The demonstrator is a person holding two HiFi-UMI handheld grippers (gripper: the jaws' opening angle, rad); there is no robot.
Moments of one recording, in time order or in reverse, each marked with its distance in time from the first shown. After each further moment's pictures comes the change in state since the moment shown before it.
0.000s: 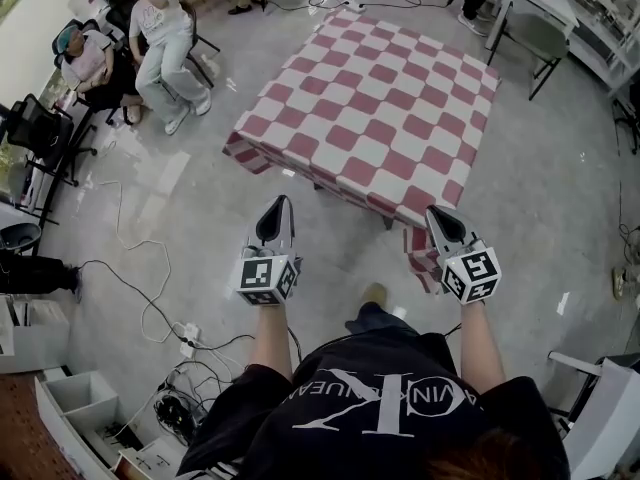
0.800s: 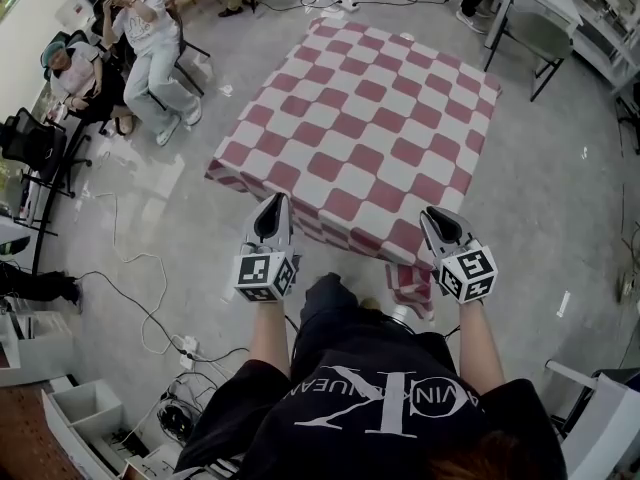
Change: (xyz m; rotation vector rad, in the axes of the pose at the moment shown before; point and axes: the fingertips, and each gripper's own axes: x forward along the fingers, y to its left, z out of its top) left arm 0.115 -0.007 -0.006 -0.008 0.038 -0.022; right arm 0.059 -0.086 -0.014 0.042 0.070 0.028
